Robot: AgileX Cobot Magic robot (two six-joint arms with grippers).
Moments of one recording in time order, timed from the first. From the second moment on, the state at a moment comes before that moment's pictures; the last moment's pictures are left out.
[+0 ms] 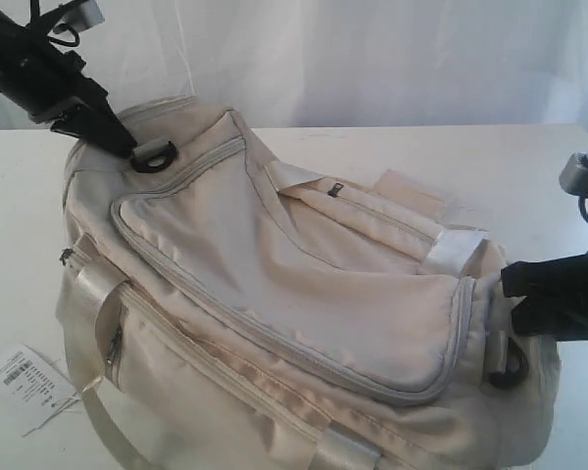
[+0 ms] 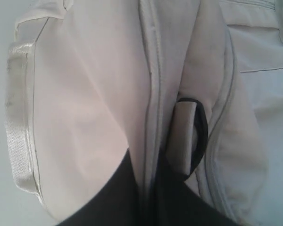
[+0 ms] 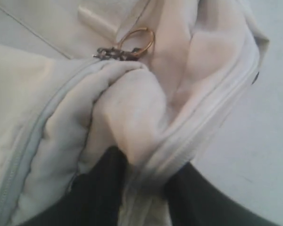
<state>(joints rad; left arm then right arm) 0.07 1.92 -1.77 -0.67 1.32 0.76 -0.10 1.18 -0.68 0.43 0.76 -0.21</state>
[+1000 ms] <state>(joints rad) 0.27 1.32 -1.01 -0.64 1.09 0.72 -0.10 1.53 -1.02 0.48 0.67 -0.36</state>
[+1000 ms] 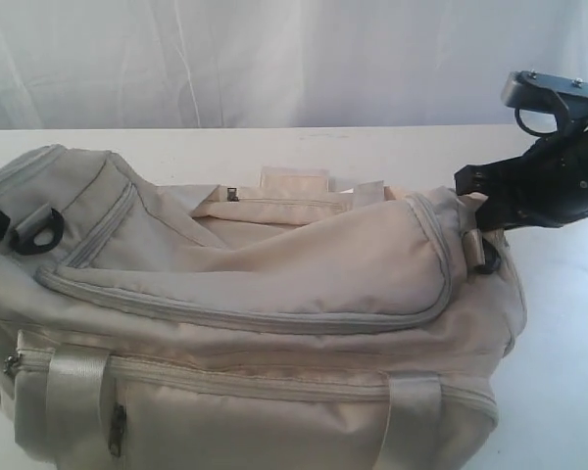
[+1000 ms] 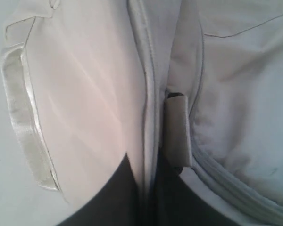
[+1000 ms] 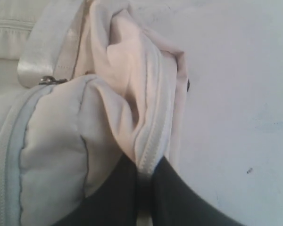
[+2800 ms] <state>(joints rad) 0.18 1.33 -1.10 -0.98 1.18 0.90 0.03 1.99 -1.55 0.63 0.79 -0.41</state>
